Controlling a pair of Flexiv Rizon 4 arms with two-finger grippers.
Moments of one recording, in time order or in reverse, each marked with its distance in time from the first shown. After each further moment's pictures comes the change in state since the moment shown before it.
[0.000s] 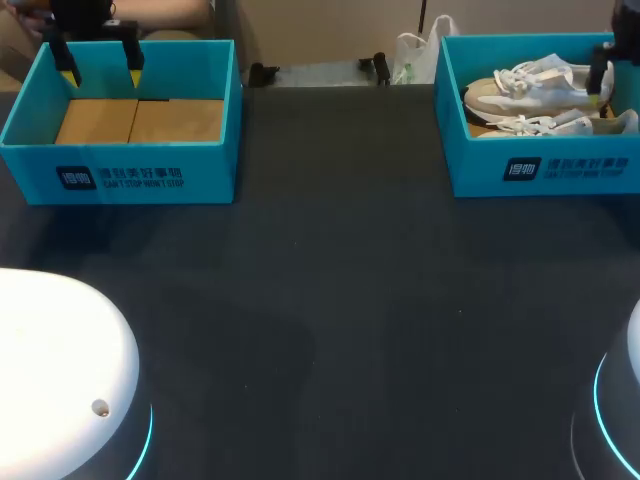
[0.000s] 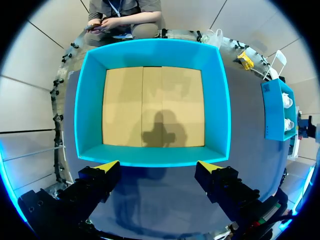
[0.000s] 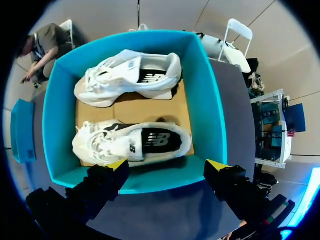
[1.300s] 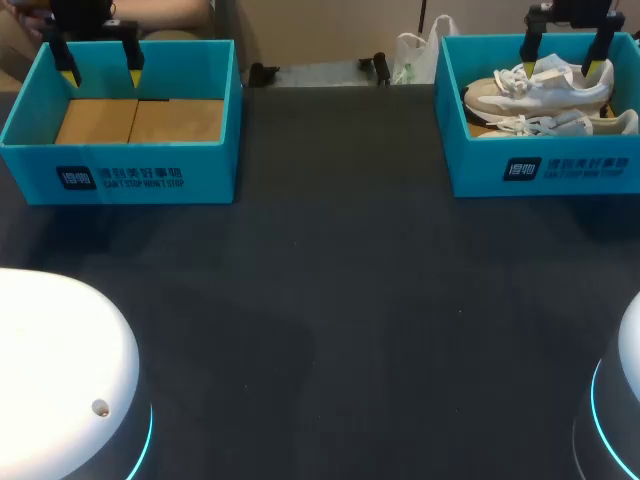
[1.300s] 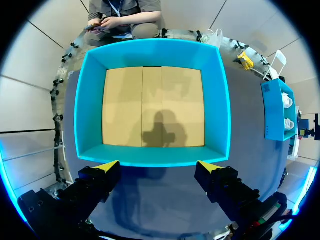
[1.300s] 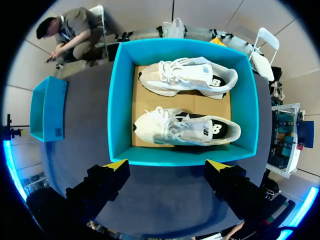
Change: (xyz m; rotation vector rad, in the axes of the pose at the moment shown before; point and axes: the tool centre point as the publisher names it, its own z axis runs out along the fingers) left arm 0.000 0.000 0.000 0.000 0.000 0.000; right arm 0.122 -0.020 -0.088 0.091 0.157 -0.142
